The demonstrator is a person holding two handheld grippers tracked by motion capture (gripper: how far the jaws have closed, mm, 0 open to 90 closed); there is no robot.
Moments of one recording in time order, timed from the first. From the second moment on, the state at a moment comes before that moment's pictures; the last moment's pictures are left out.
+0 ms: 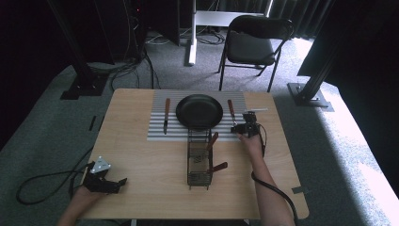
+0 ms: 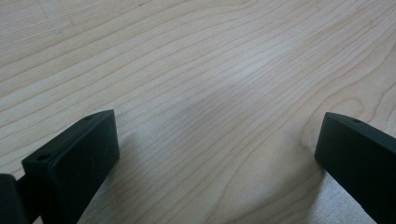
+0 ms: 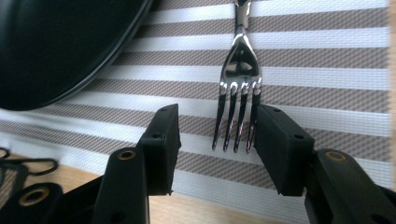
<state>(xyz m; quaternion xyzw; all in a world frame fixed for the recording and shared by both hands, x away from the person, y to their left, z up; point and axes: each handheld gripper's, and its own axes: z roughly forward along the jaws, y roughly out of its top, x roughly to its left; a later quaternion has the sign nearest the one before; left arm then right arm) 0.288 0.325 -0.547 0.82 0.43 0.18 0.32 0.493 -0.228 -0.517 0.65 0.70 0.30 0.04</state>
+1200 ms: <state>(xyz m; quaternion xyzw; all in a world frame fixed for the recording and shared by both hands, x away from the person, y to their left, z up) 0.288 0.325 -0.547 0.82 0.43 0.18 0.32 0.451 -0.238 -0.519 0.61 0.70 0.33 0.16</state>
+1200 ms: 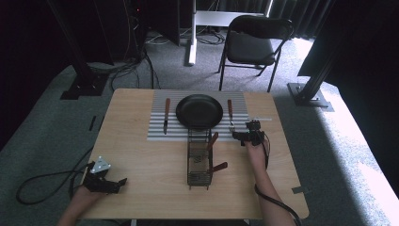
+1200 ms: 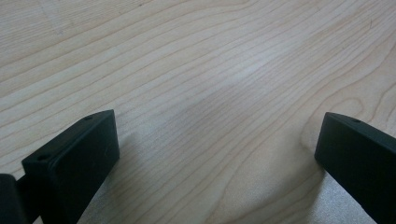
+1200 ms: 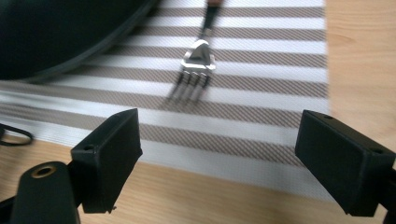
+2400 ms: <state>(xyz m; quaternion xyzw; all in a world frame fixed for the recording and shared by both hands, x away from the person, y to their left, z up) 0.288 0.325 -0.547 0.82 0.43 0.18 0.32 0.347 -0.290 -0.533 0.59 0.70 0.32 0.24</state>
